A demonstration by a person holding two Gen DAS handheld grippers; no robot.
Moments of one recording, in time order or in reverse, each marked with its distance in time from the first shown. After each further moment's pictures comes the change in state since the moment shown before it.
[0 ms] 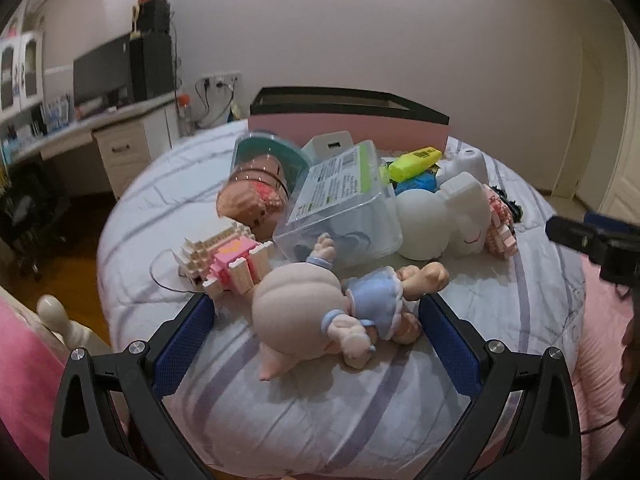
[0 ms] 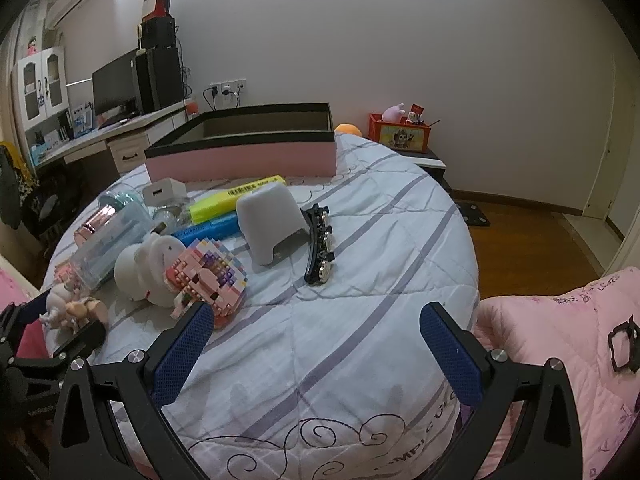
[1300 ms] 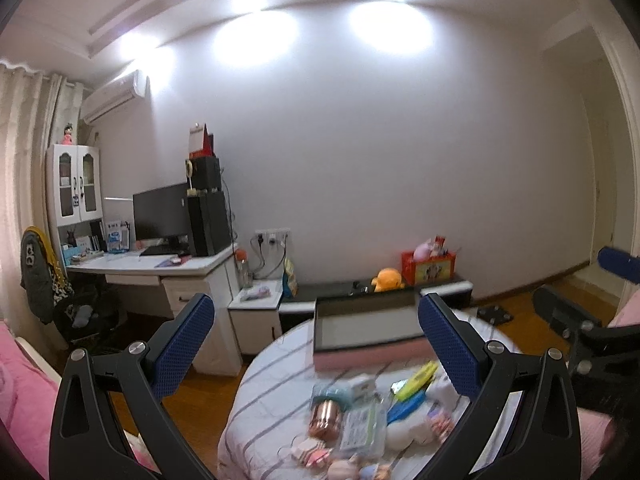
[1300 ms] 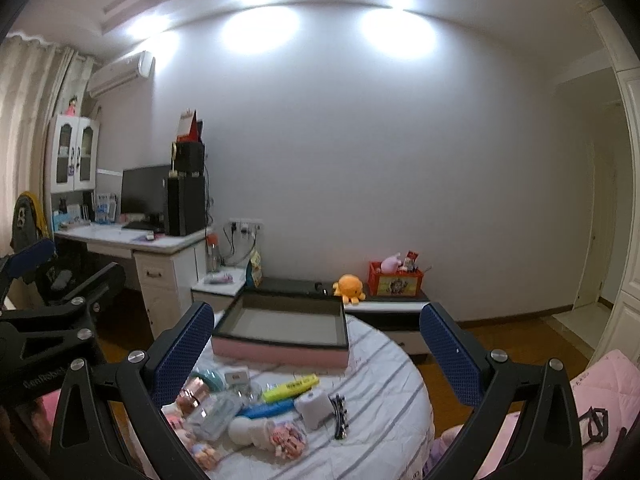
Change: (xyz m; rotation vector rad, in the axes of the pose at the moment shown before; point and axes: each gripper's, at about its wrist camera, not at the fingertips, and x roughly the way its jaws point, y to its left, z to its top) left arm -0.198 -0.027 0.140 0.087 -0.473 0.211; right arm -0.187 0.049 0.097 -0.062 -0.479 -0.018
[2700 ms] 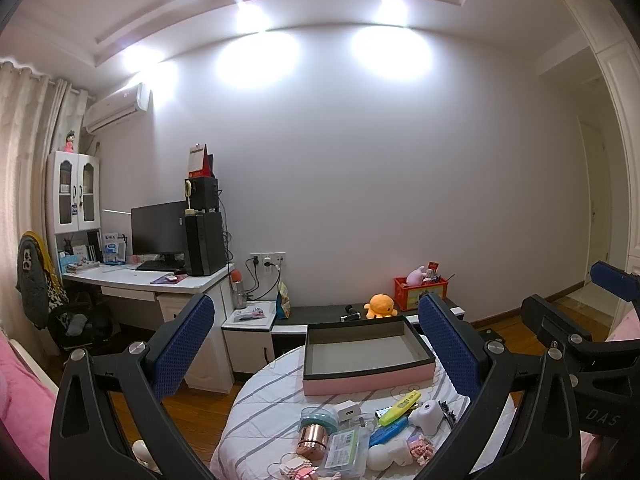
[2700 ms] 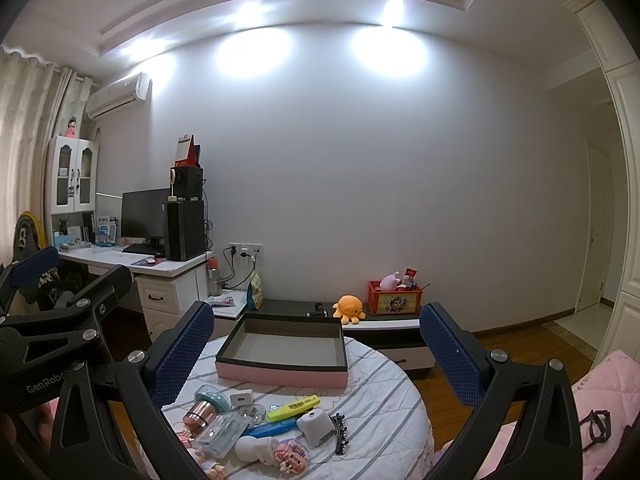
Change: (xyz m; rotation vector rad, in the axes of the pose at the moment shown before) left arm -0.027 -0.008 0.041 -0.039 -0.093 -0.017; right arm -0.031 -0.005 0.031 0.037 -0.086 -0.002
